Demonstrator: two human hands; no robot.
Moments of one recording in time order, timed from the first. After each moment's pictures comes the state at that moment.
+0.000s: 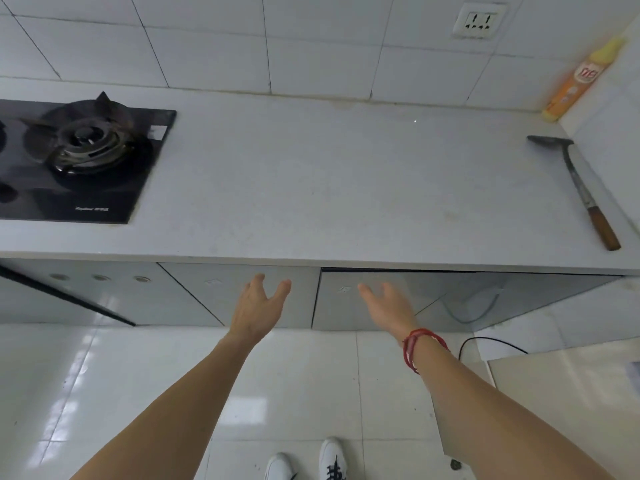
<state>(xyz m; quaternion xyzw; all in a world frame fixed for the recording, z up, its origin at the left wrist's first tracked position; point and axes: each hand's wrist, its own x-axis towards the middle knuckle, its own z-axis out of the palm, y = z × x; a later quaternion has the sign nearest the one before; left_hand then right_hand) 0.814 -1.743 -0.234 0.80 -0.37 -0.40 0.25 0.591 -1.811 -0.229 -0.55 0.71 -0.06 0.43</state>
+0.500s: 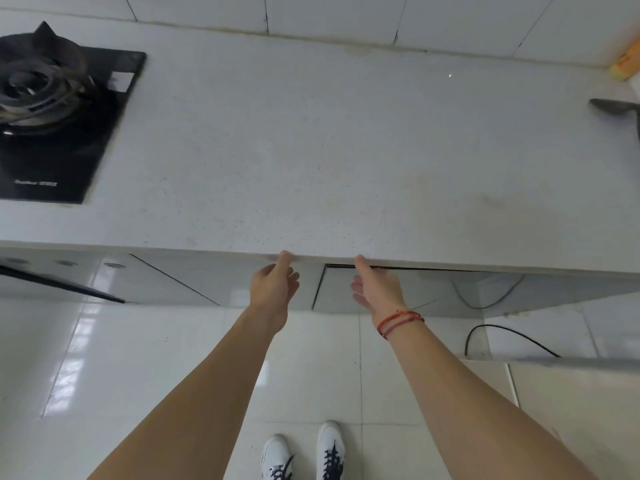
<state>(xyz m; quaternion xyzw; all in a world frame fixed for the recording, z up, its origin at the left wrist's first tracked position) 0.802 -1.826 -0.304 0.65 0.02 -0.57 0.51 0.636 -1.881 -0.315 -0.27 0.70 -0.24 0.62</state>
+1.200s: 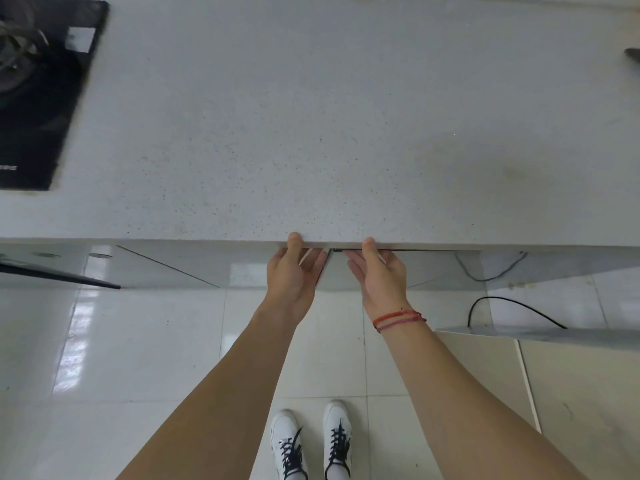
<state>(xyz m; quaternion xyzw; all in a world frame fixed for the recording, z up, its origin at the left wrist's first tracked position) 0.785 -1.844 -0.323 0.50 0.10 -0.61 0.60 0.661 -1.874 -0.342 -0.16 0.62 -0.43 0.64</state>
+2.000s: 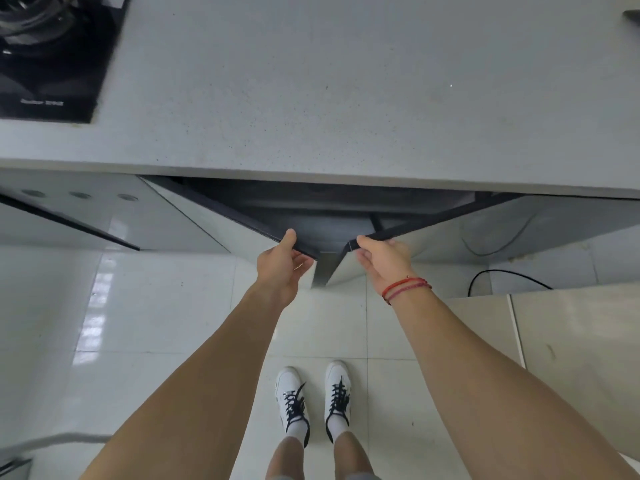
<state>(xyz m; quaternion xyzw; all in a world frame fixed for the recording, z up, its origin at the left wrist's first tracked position) 0.779 -1.729 -0.322 0.64 0.06 -0.59 0.50 0.618 -1.788 -0.326 -0.19 0.68 -0.32 0.63</state>
